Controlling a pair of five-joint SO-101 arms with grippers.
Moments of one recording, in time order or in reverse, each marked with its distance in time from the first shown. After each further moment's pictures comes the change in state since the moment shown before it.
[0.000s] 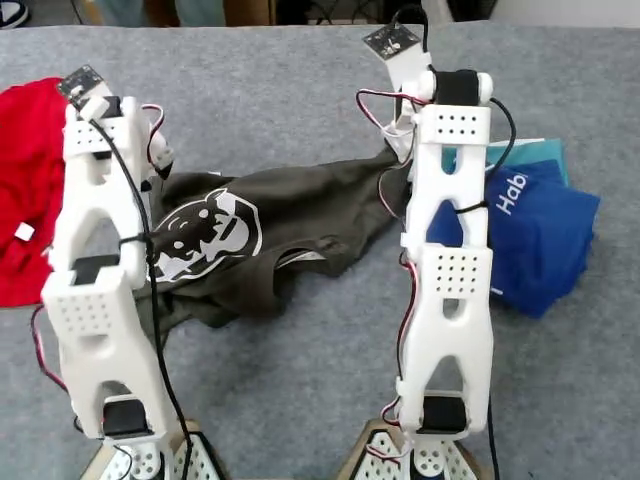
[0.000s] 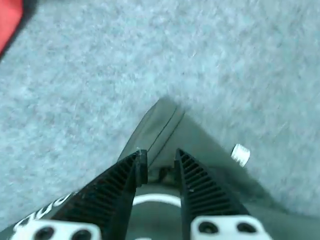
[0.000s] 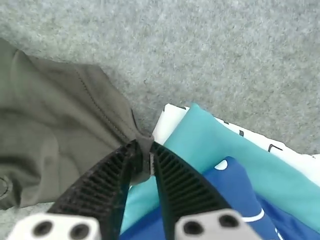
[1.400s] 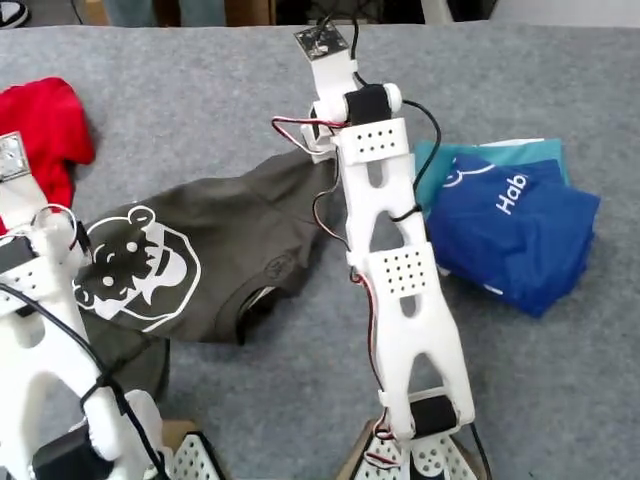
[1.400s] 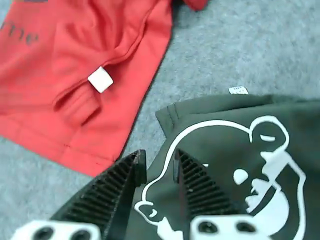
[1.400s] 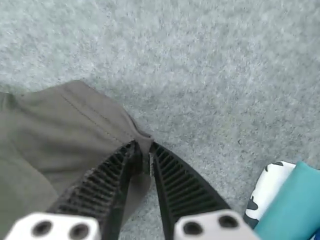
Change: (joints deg) left arm -21.2 -65.0 74.6 -29.2 -38.2; right arm -14.8 10.2 -13.7 -0.9 -23.4
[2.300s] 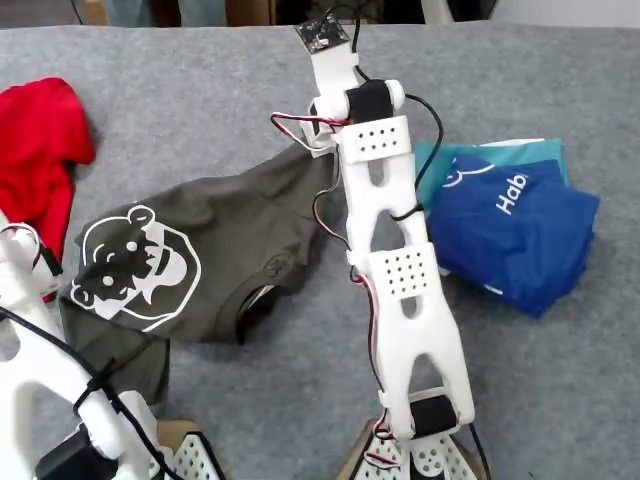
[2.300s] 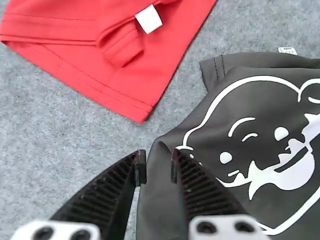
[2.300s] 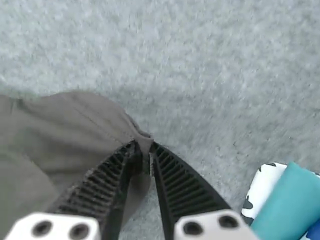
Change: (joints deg) left arm -9.3 -1.8 -6.3 18.7 -3.3; right arm -0.6 -2.4 0.0 -0.6 -0.4
